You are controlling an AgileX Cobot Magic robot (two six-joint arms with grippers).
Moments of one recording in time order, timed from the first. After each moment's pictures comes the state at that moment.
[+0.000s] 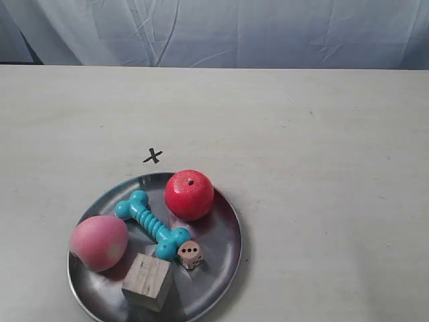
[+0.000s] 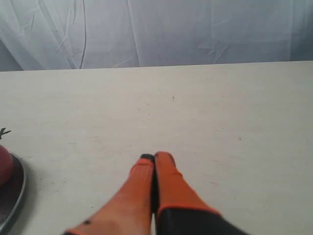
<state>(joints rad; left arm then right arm) 0.10 0.00 -0.01 -0.45 0.08 -0.02 0.02 0.01 0.00 0.17 0.31 -0.05</state>
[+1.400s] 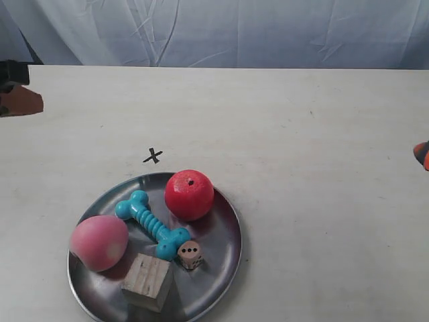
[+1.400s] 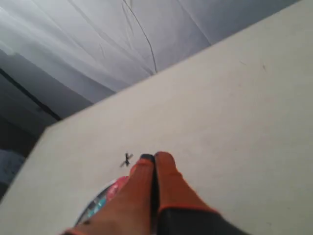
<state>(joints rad) 0.04 1.16 -0.80 -0.80 0.72 0.50 0.02 0.40 -0.33 0.74 0.42 -0.07</state>
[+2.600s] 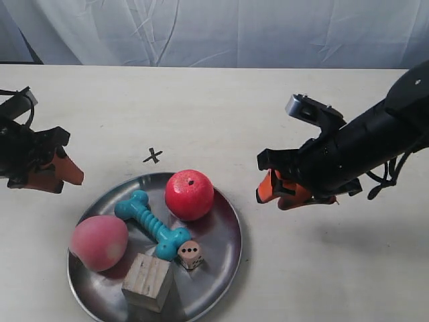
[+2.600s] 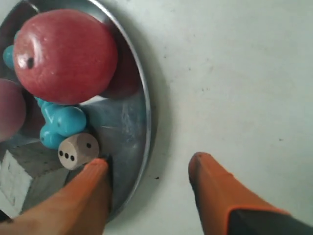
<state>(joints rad) 0.11 1.74 -0.92 -0.77 0.95 0.61 0.19 1.65 -0.82 0.87 0.71 -0.46</state>
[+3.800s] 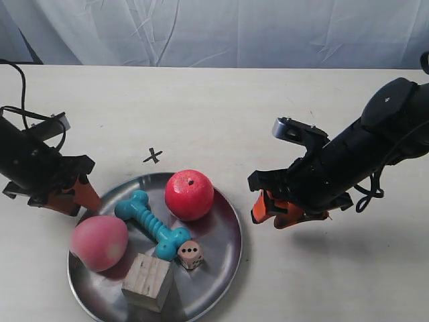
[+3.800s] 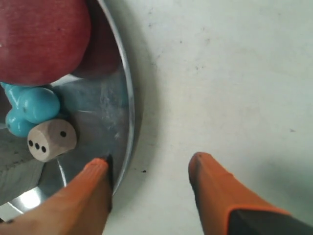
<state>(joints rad) 0.00 1.85 -0.92 -0.70 0.93 0.61 0.23 1.74 -0.82 0.84 0.71 -0.46</state>
